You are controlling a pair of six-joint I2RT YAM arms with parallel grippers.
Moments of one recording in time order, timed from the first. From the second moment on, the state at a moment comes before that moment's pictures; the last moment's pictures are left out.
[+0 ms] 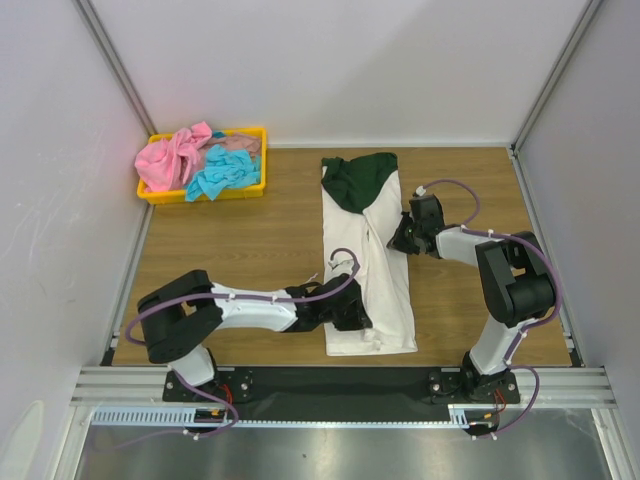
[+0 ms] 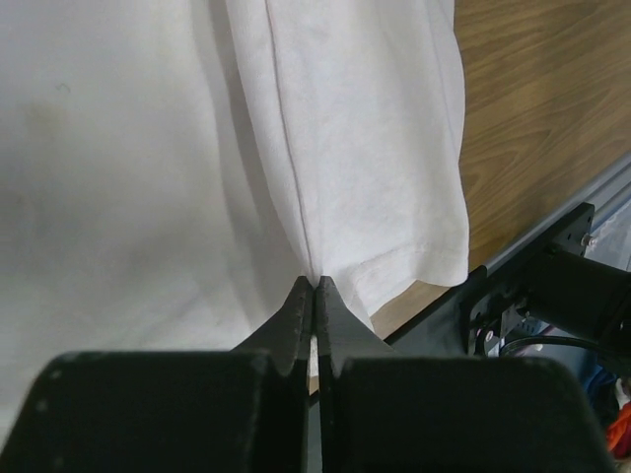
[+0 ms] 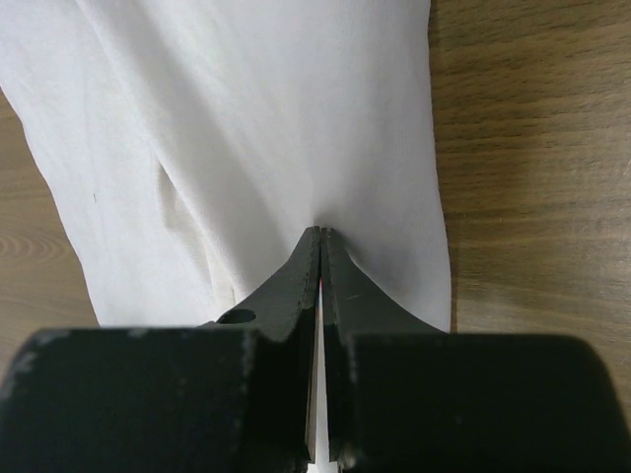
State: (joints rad) left arm -1.14 1.66 0.79 0.07 -0.03 -1.08; right arm 0.31 1.76 0.91 0.01 -0.11 0.64
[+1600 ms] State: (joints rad) left arm -1.22 1.51 0.78 -0.10 -0.14 -1.06; right arm 0.34 1.79 0.97 -0.04 -0.05 0.62
